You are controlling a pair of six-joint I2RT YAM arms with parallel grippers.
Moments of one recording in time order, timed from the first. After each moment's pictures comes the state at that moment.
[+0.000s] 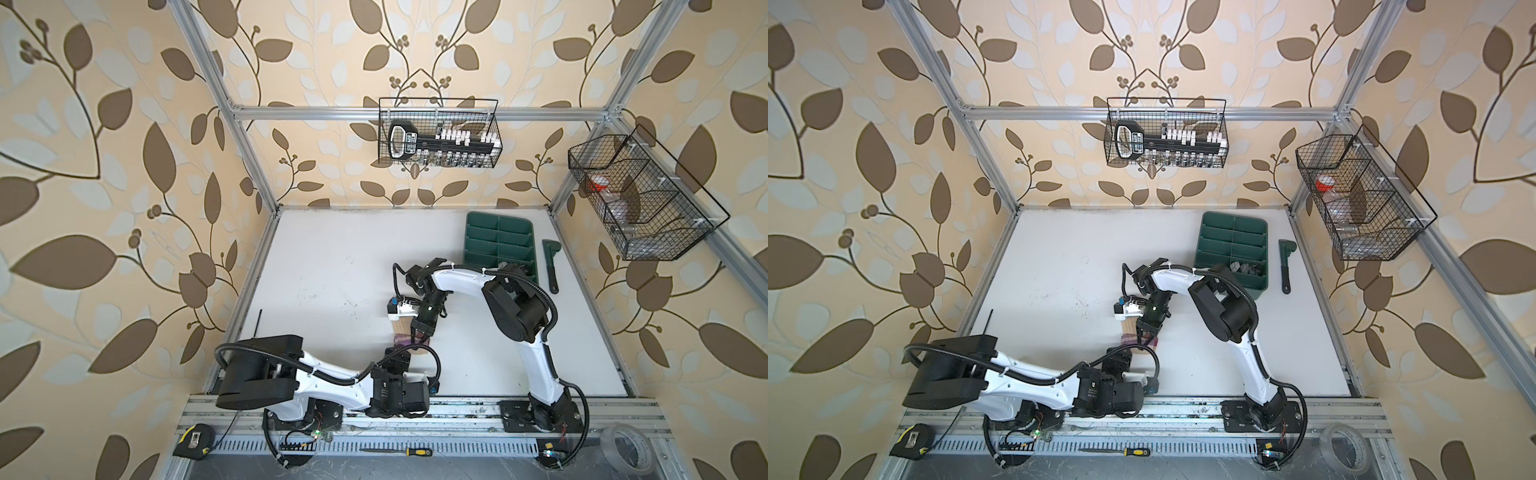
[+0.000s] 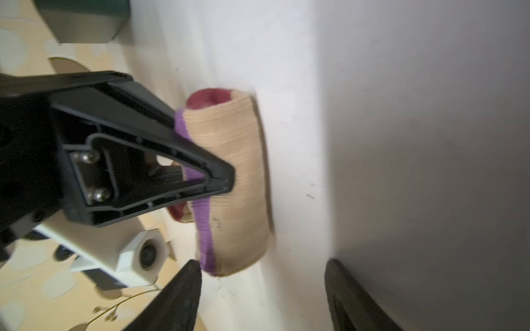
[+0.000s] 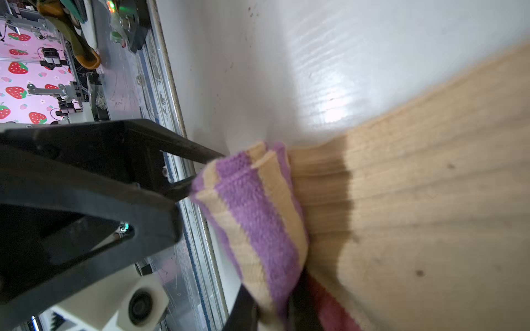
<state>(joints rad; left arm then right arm) -1.48 1.51 0.57 -0.27 -0.82 0.41 0.70 2.20 1.52 -1.17 -0.70 -0.59</state>
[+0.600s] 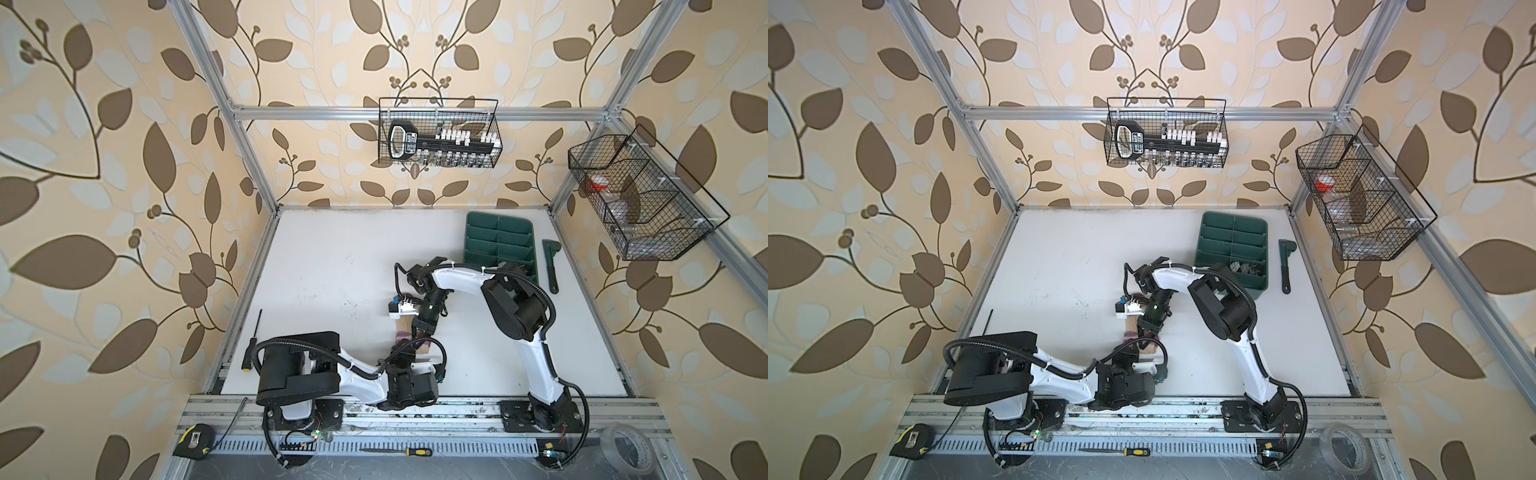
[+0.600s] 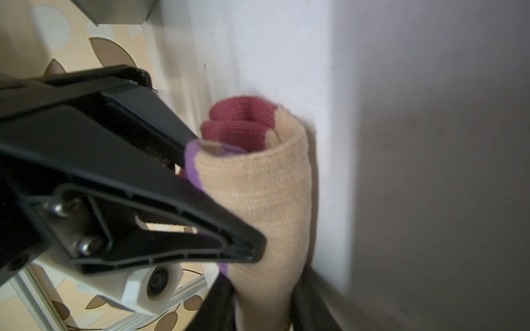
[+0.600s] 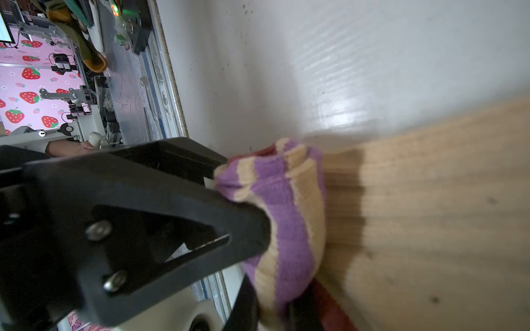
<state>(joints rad) -1.42 1.71 0.59 -0.02 -0.94 0.49 0.69 2.22 1.54 -1.20 -0.71 -0.59</state>
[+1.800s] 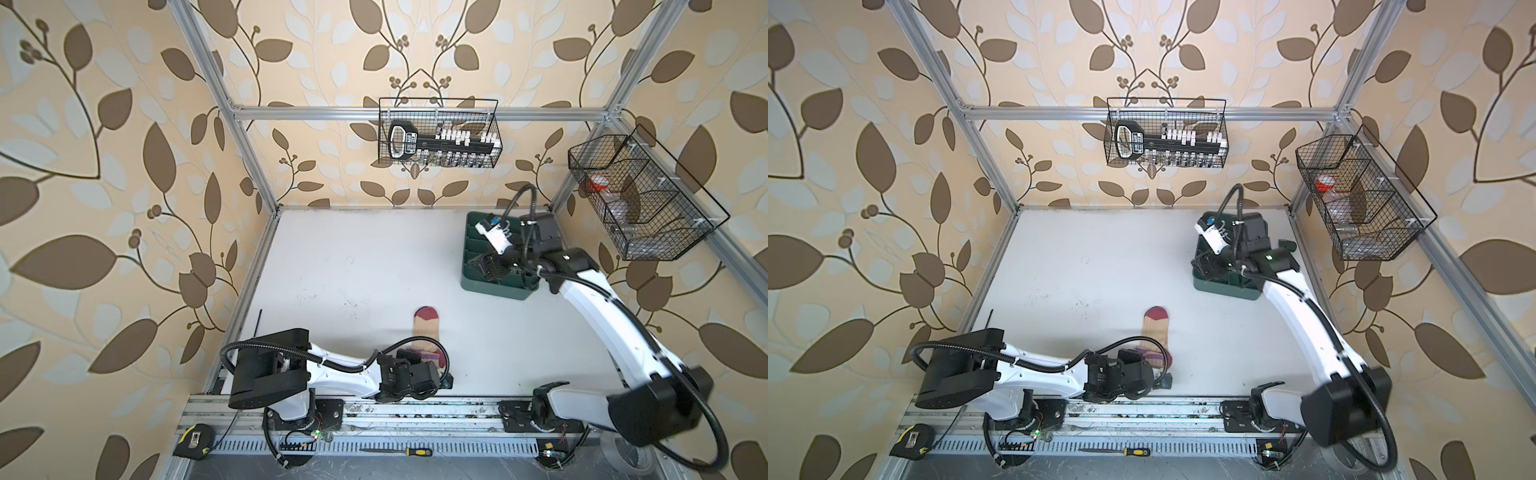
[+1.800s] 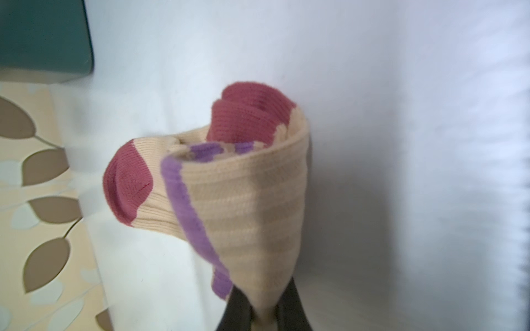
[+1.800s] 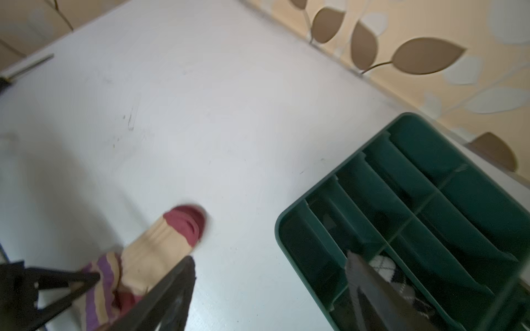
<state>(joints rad) -1.39 1.54 0.67 -0.21 -0.41 0.50 0.22 1.15 1.19 -0.67 -0.25 -0.33</state>
